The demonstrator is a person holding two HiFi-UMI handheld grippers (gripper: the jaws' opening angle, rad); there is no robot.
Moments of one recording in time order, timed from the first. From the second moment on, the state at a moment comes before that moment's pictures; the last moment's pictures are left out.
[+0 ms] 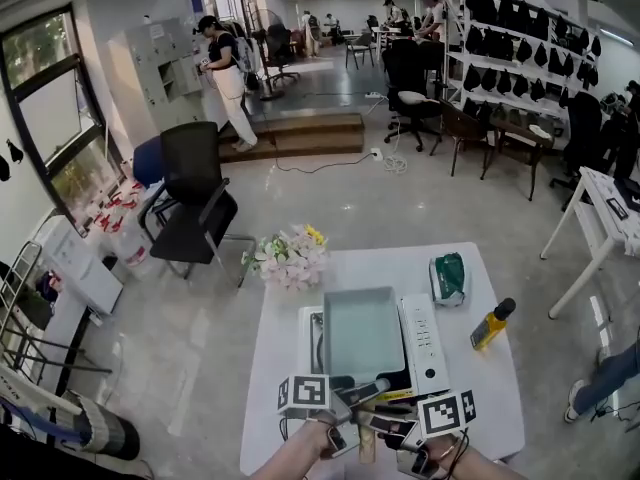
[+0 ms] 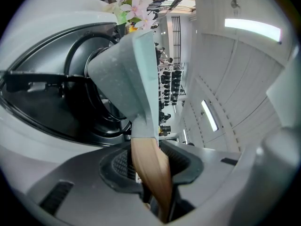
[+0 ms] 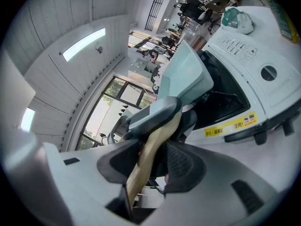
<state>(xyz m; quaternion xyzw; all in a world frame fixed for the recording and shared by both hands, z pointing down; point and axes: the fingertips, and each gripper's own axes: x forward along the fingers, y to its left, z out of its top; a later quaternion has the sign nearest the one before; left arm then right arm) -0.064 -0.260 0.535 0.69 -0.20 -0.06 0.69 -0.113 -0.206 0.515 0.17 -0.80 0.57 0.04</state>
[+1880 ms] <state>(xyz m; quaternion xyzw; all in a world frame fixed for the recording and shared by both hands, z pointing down) -0.055 -0.244 0.409 0.81 -0.21 -0.11 0.54 -0.102 -0.183 0.416 0.18 -0.88 0.44 0.02</state>
